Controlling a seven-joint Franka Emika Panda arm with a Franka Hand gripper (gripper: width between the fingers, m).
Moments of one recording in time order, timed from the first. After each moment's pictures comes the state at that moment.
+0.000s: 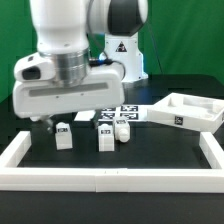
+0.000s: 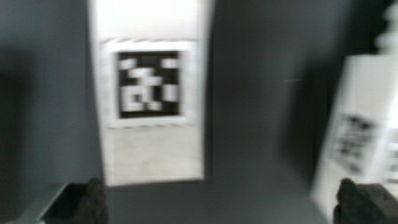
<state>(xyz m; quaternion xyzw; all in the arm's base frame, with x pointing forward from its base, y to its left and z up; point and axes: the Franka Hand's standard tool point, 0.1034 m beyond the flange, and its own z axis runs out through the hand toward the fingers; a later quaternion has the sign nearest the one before) 0.522 -0.095 0.050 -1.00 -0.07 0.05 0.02</state>
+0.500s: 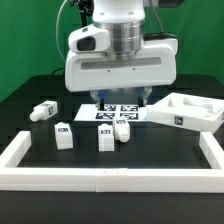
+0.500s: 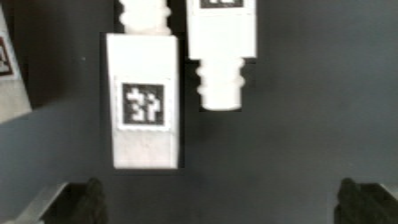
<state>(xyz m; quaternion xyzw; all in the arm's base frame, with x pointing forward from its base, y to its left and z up) 0.522 -0.025 0.080 -1.00 -0.05 0.05 0.01</state>
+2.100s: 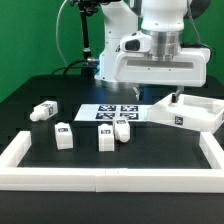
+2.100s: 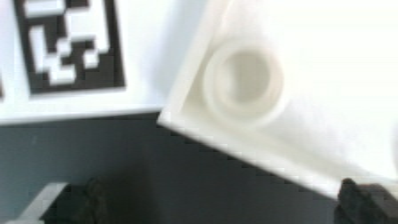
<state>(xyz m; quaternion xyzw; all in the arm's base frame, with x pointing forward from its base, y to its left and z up) 0.391 0.072 0.048 -0.99 0.10 0.06 -0.01</state>
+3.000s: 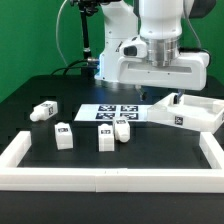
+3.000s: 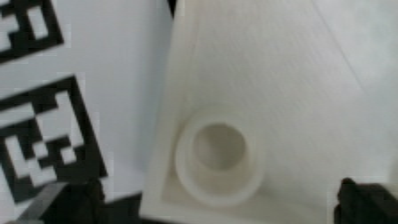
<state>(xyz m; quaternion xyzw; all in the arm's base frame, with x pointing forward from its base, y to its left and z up) 0.362 0.082 0.038 -0.98 0.18 0.11 0.02</state>
